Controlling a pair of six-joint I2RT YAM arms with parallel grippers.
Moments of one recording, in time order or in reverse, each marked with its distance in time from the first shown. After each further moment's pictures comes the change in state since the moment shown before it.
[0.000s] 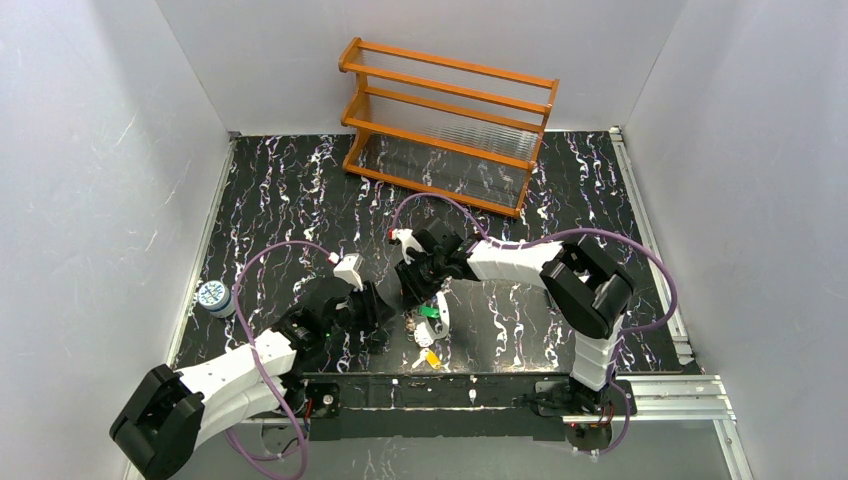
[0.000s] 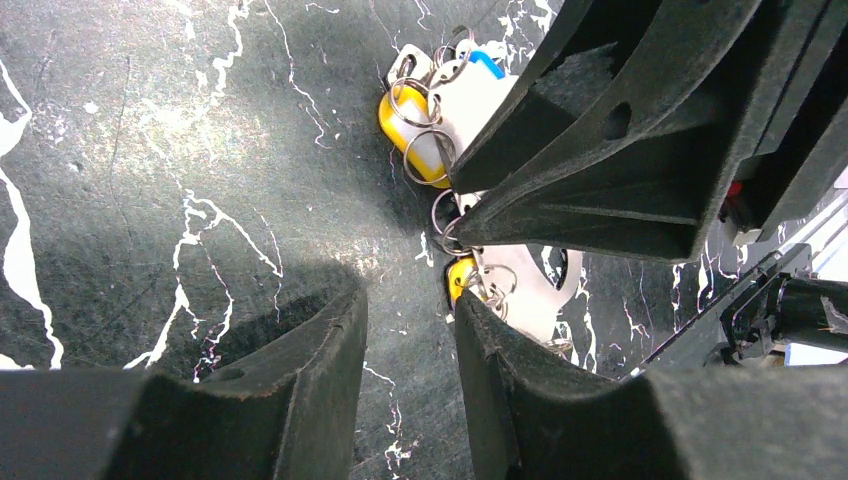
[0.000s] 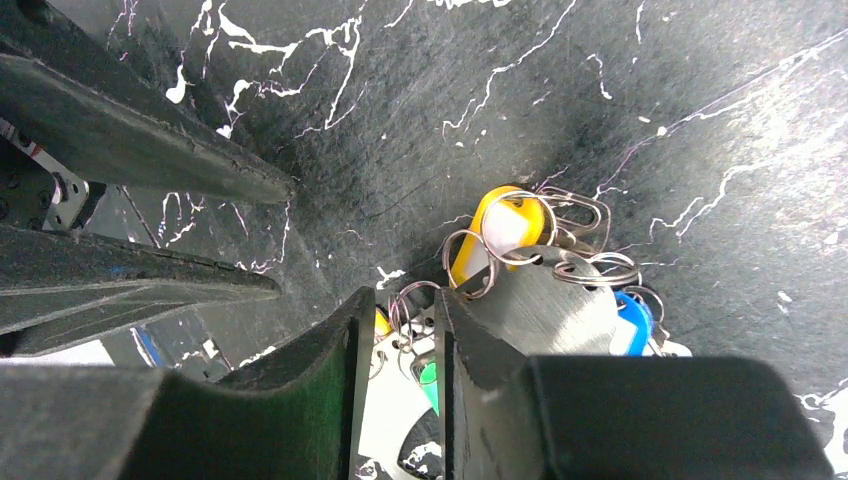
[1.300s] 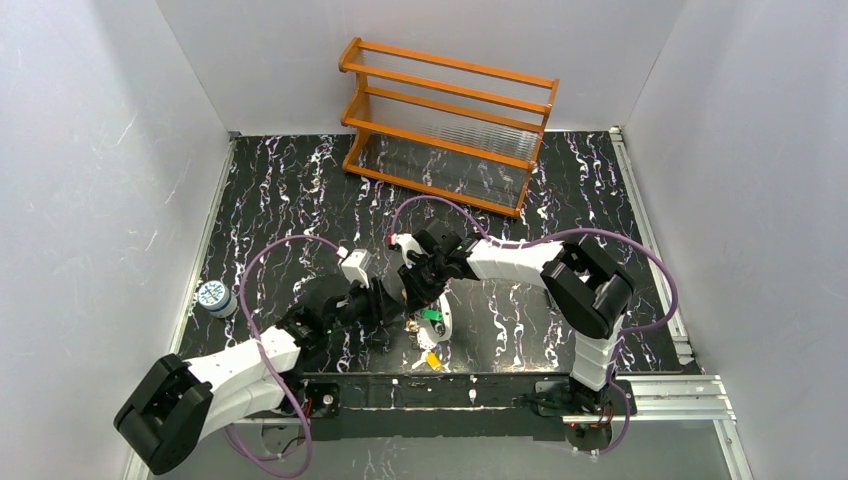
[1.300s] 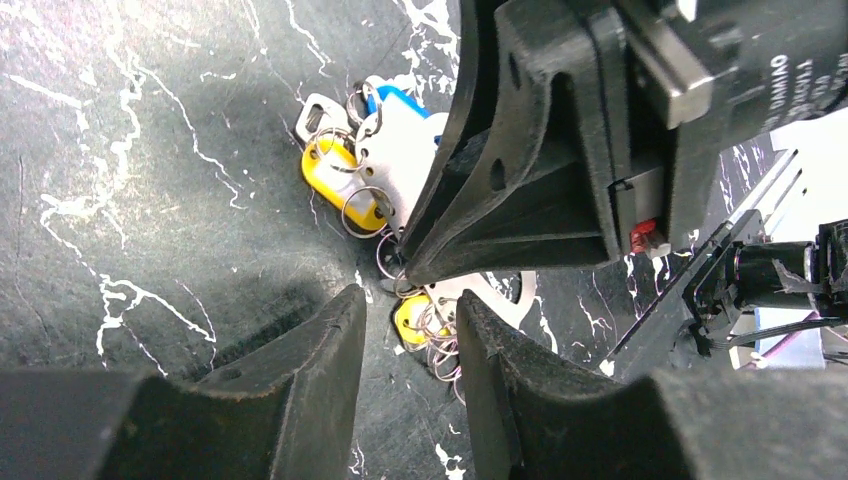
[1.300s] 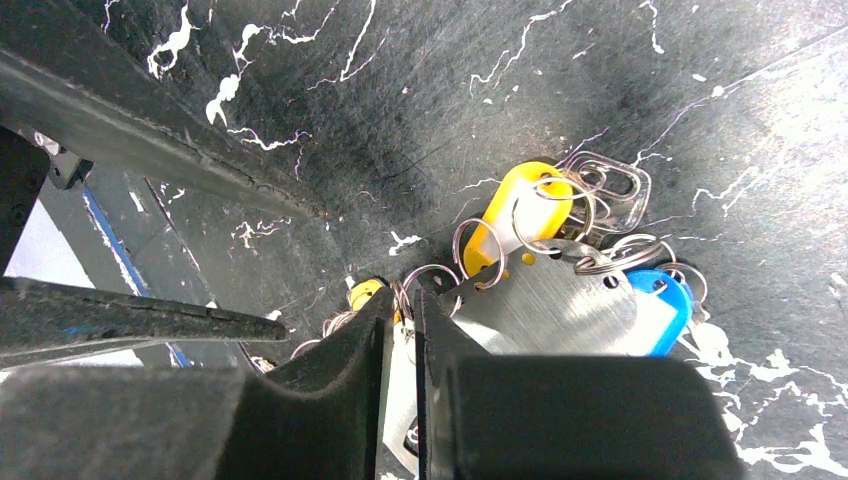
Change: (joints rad) left arm 0.000 0.069 -0.006 0.180 0.098 0.057; right arm 0.000 0.002 0.013 -0.087 -0.047 -0.055
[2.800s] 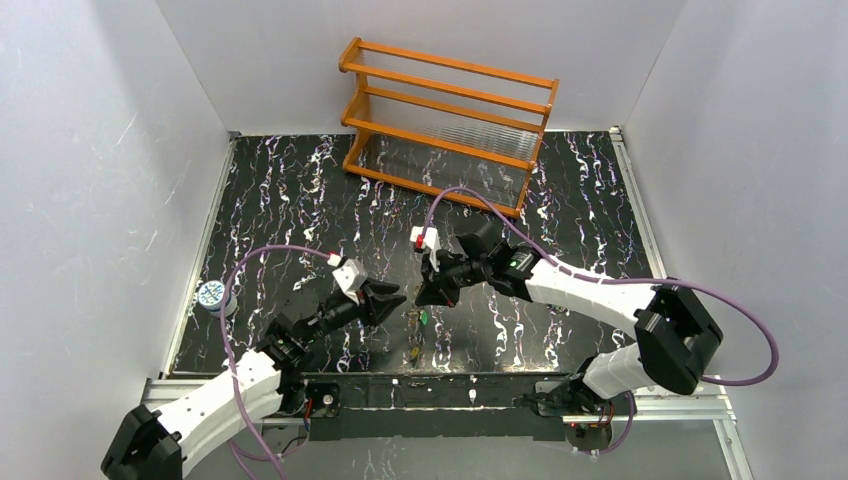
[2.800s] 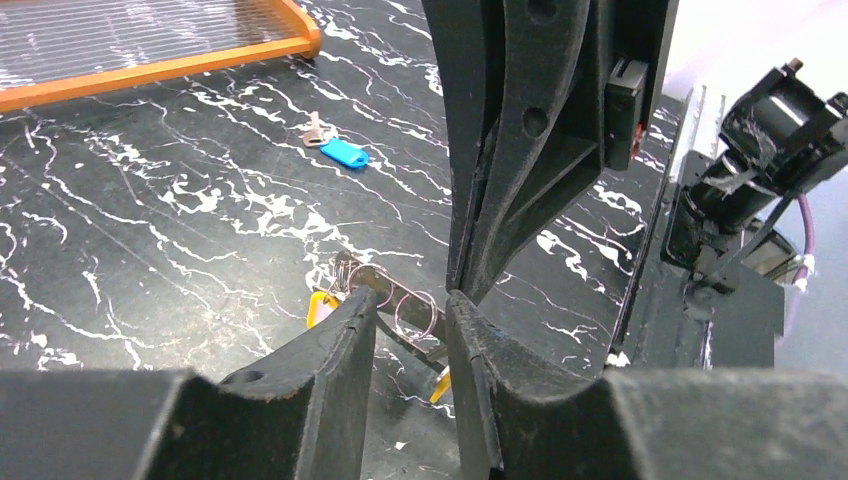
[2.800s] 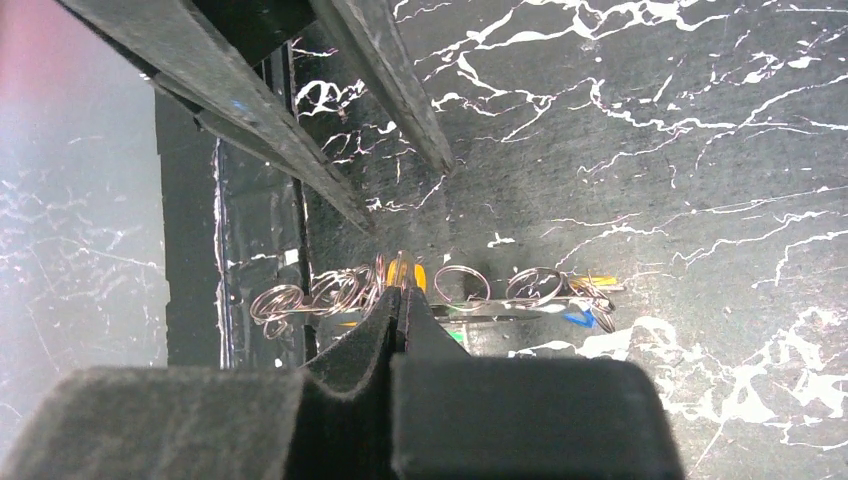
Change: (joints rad) left arm 0.000 -0.344 -0.072 0.188 0.174 0.422; right arm -0.013 -0.444 -0.243 0.173 -0.136 -0.218
